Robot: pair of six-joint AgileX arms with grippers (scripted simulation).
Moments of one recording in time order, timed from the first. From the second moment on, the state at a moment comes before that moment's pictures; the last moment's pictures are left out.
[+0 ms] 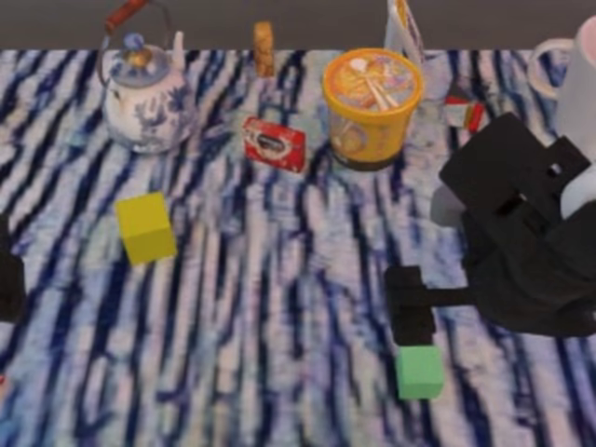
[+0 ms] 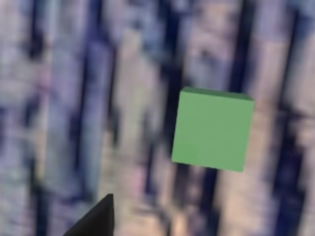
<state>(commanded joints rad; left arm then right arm) -0.05 0.38 0.35 -0.22 0.00 0.21 0.68 1.49 0.99 -0.79 0.01 0.59</state>
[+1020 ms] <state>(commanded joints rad) -0.21 2.05 1.64 -1.07 0.00 0.96 0.11 0.16 0.04 -0.13 0.00 0.05</state>
